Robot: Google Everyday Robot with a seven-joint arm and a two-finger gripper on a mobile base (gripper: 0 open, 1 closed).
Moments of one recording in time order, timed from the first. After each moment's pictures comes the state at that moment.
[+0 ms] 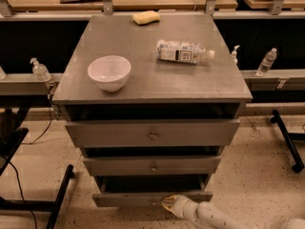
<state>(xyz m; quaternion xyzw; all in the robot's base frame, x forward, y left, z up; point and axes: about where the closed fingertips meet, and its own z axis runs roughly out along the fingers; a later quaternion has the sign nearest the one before) 0.535 -0.089 0.155 -0.56 0.69 0.07 0.45</state>
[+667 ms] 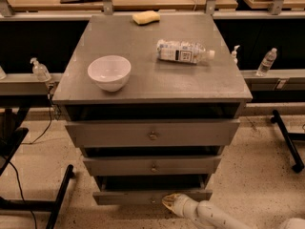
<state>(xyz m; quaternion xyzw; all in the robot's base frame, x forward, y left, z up) 0.541 -0.090 0.156 -0.56 0.69 0.06 0.45</state>
